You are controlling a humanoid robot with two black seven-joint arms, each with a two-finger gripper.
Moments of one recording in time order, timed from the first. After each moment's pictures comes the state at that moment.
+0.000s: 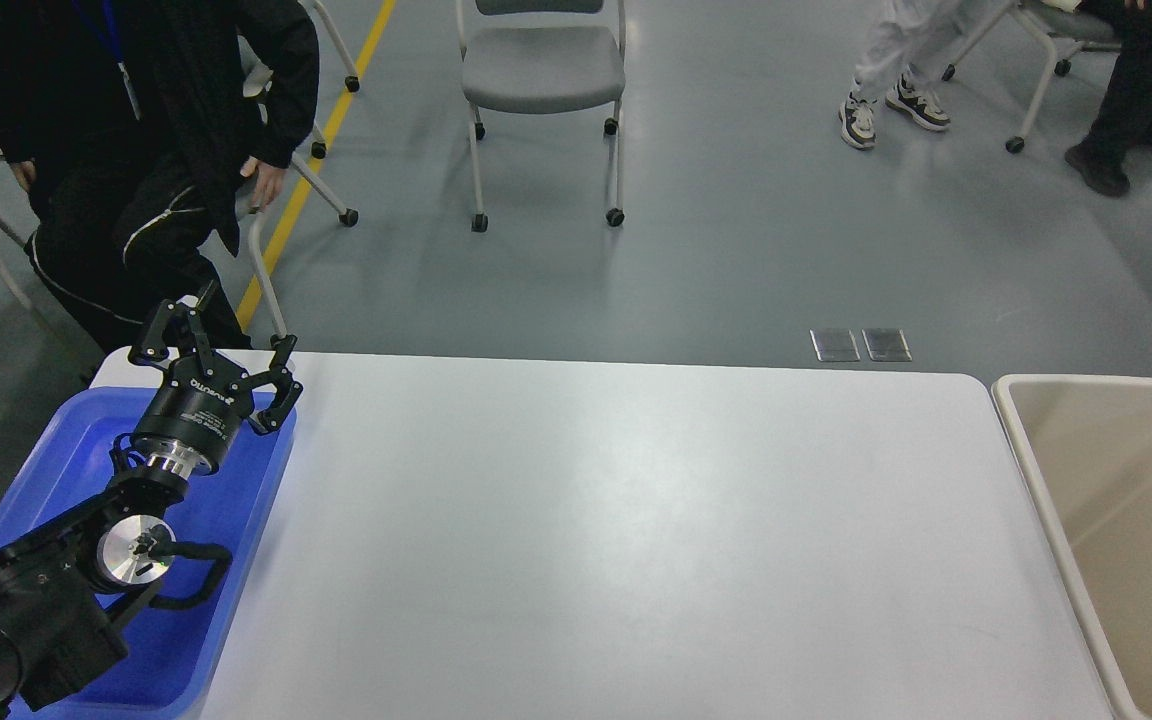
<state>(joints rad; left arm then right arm) -0.59 0.40 -0.63 -0.54 -0.06 -0.57 -0.62 0.41 -0.52 1.28 0.60 -0.71 -0.03 0.31</state>
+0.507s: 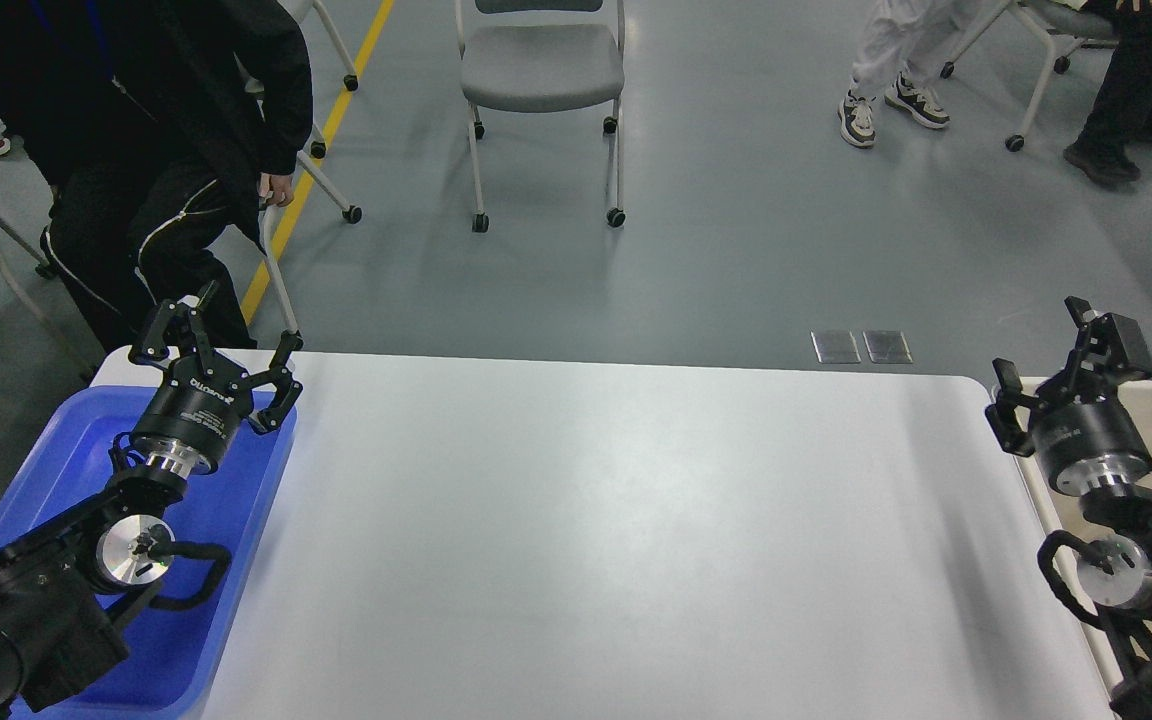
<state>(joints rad) -0.59 0.40 -0.63 -0.54 -0.06 -0.57 -0.62 0.35 -0.28 1.41 0.84 -0.71 0.11 0.36</state>
